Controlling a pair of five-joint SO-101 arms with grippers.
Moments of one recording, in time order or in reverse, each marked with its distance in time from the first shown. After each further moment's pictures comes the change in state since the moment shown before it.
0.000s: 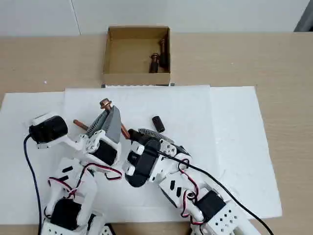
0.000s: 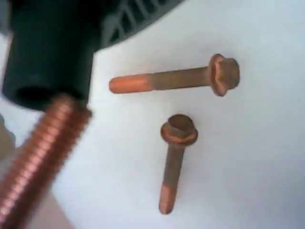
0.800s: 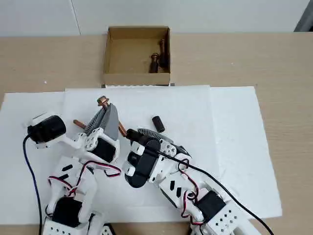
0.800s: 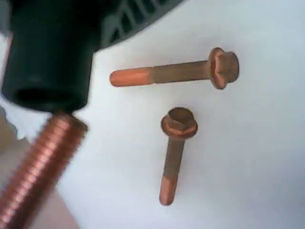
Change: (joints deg) left arm -2.3 0.4 1.8 -4.0 0.2; right arm -0.3 -0.1 -0.1 0.0 0.0
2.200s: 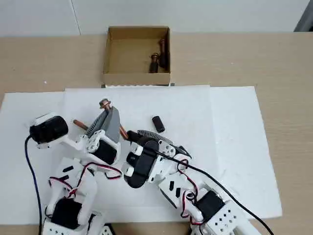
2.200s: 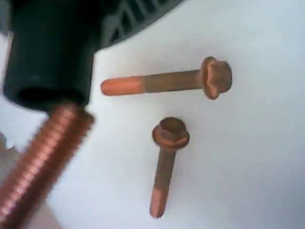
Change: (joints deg) left arm 1.7 -0.6 -0.6 5.3 -0.7; right arm -0.2 0.1 0.3 0.1 0.0
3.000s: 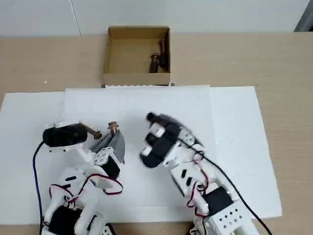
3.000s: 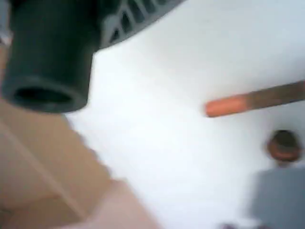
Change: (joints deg) left arm 2.5 -8.4 -0.6 22.5 -10.4; right arm 13.5 -0.1 -2.1 -0.4 0.0
